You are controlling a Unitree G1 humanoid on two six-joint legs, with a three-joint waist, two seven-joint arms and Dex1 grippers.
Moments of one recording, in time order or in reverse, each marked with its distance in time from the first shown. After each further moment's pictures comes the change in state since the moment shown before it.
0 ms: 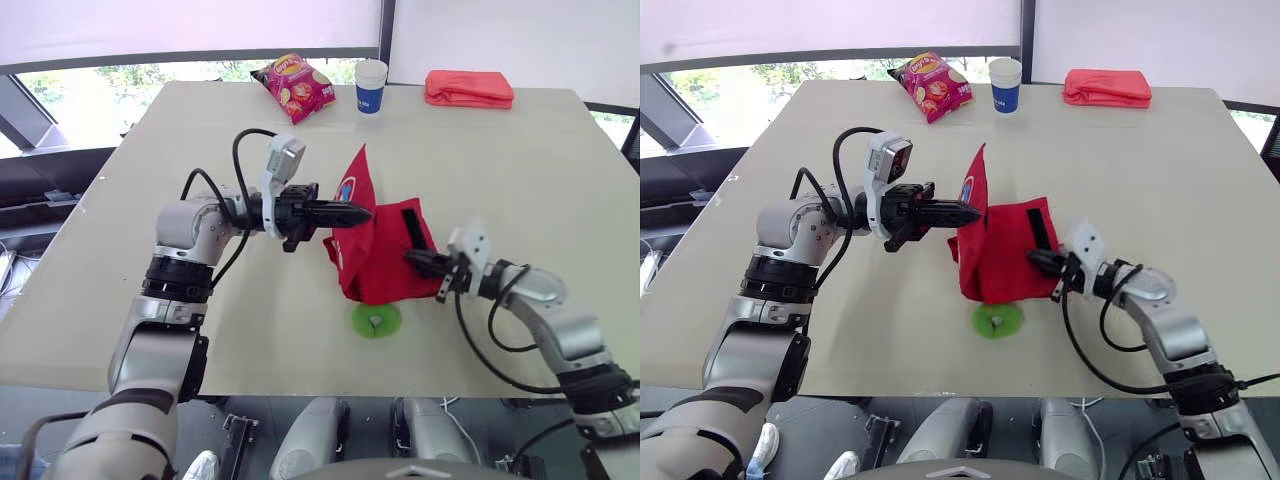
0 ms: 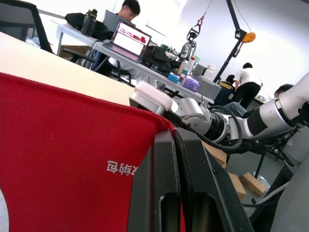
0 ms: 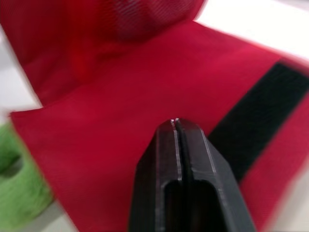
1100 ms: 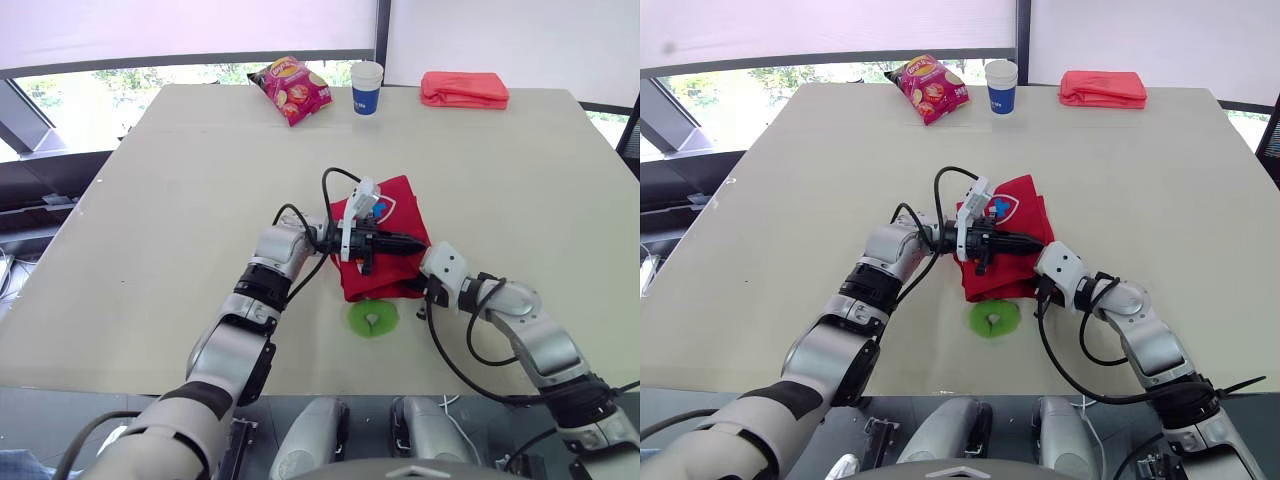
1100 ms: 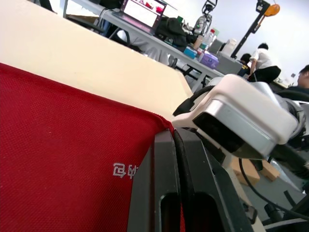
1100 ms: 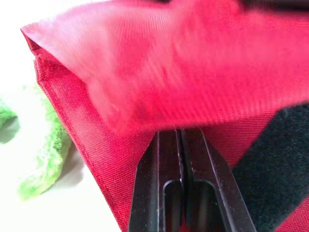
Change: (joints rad) left arm -0.053 -0.342 -0.127 0.348 0.317 -0.311 0.082; right arm 0.060 0.059 0.053 -0.075 -0.167 0.036 -0.073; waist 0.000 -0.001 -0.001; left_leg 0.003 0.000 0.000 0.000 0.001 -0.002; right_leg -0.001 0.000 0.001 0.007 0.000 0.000
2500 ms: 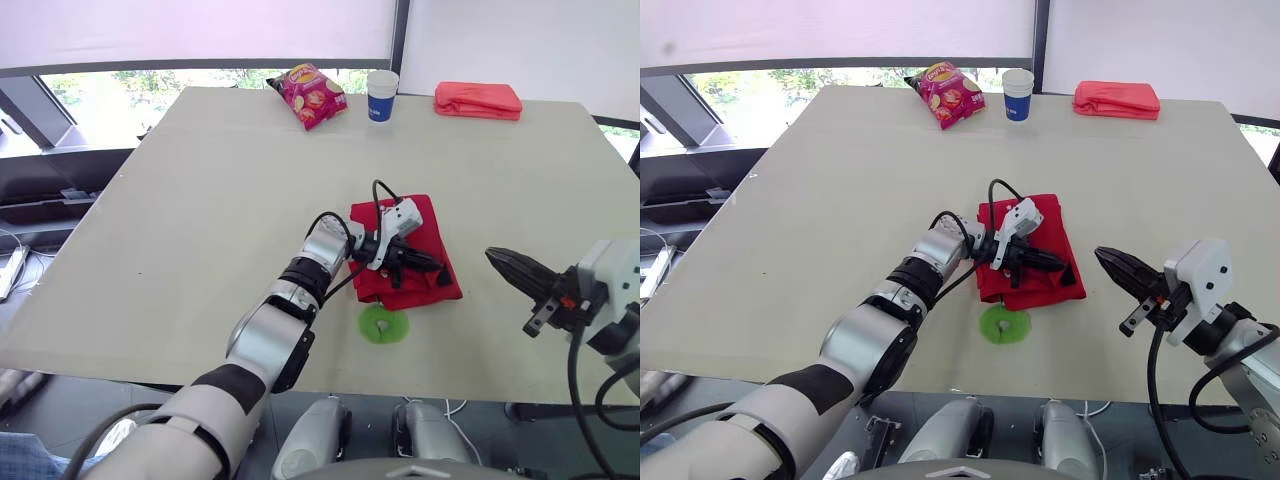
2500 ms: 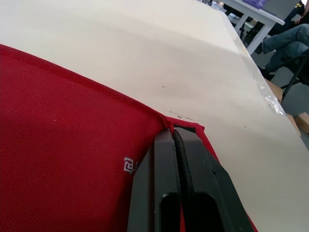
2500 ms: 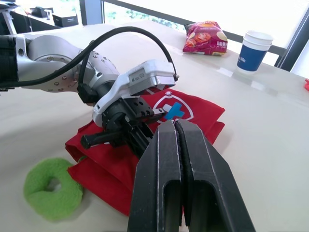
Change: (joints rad) left arm -0.127 -0.176 -0.031 0.361 0.314 -0.203 0.091; right arm 0.449 -0.156 -0.636 -0.669 0.524 0.234 -0.158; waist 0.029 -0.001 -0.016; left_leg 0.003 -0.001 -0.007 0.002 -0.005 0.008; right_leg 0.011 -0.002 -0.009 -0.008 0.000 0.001
